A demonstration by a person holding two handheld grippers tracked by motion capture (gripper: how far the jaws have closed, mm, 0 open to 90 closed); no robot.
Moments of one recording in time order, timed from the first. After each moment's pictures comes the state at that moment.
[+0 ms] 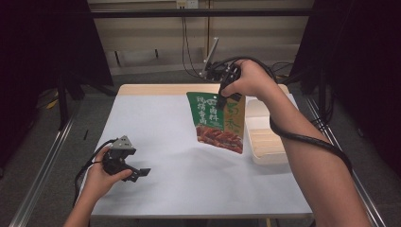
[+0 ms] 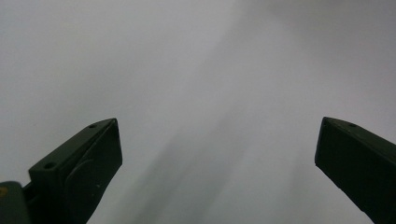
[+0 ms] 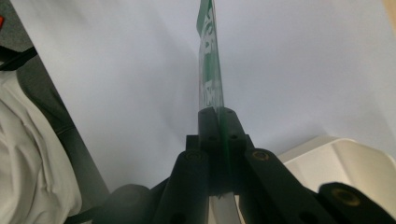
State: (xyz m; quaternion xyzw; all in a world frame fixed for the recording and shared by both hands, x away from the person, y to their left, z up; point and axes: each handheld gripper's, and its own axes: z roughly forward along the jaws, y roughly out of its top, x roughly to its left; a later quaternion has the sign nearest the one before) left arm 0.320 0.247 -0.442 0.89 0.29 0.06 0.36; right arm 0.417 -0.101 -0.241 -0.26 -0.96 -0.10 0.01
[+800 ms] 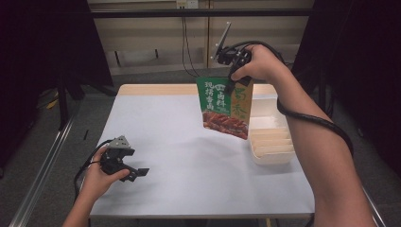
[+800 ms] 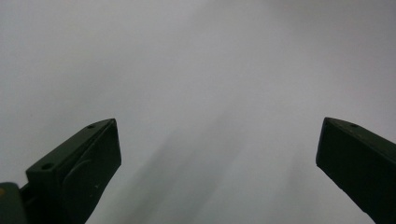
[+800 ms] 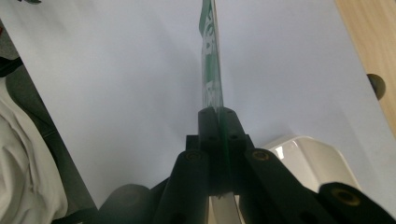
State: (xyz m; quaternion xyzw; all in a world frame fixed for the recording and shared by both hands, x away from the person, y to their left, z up) left arm 0.321 0.254 -0.444 0.88 0.30 0.05 0.37; right arm 0.454 -0.132 -0.228 -0.27 -0.96 -0.12 0.01
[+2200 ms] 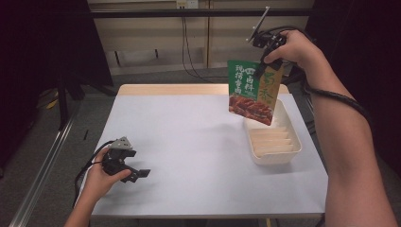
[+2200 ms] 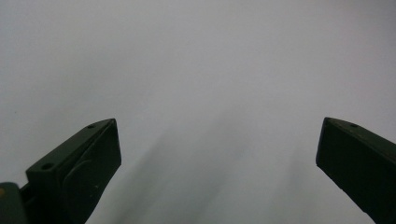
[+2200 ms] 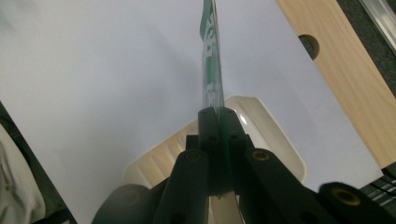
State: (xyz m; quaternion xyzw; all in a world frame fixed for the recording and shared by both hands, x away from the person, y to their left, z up) left arm 0.322 0.251 -0.447 0.88 0.30 0.04 0.36; right arm 0.496 -0.228 -0.219 -0.32 -0.94 -0.13 -0.01
